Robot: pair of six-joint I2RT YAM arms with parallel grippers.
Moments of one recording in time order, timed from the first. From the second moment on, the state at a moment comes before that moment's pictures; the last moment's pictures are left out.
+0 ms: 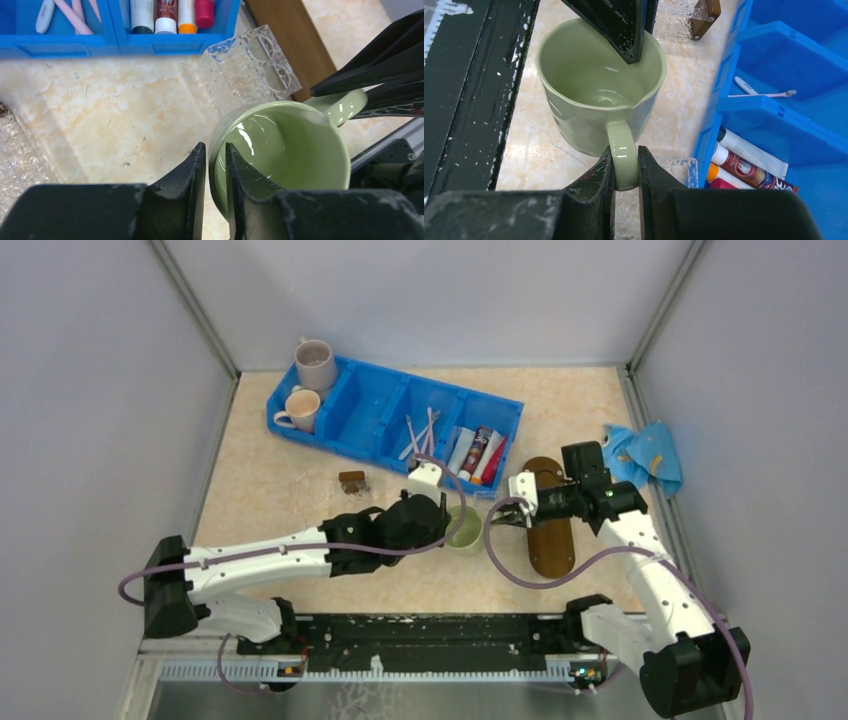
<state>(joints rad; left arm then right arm) -1.26 1.30 1.02 -0.28 -0.57 -0.62 0.23 0.98 0.88 -0.84 -1.08 -1.20</state>
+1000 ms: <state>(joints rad) -1.15 1.43 1.12 -0.39 -0.38 -0.42 0.33 0.97 0.81 -0.70 -1.02 -1.14</state>
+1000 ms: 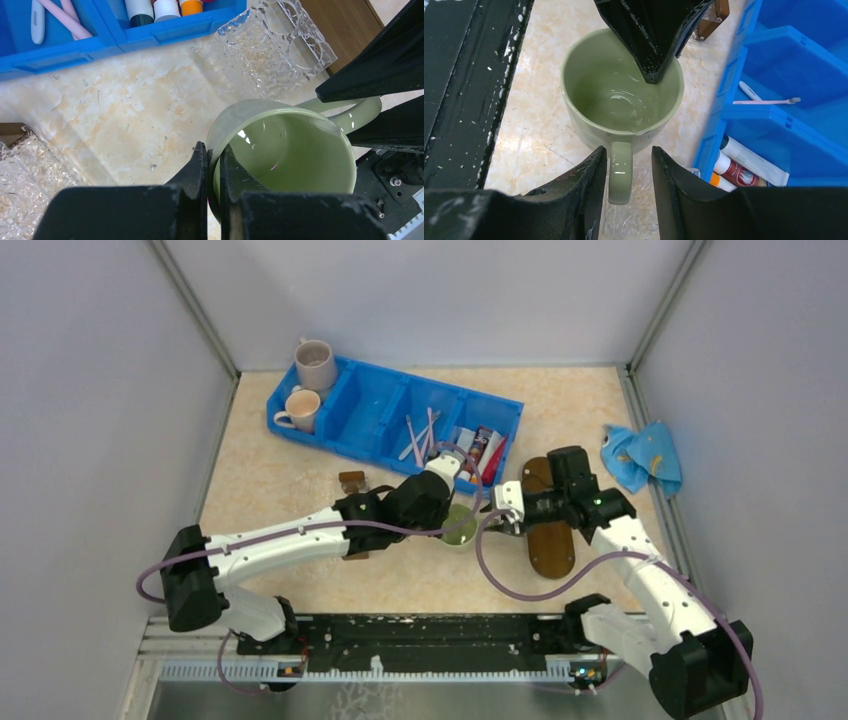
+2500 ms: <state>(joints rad) -1.09 1.26 1.12 -0.20 -0.30 -0.29 0.23 0.99 0.83 -0.79 -1.00 -1.07</state>
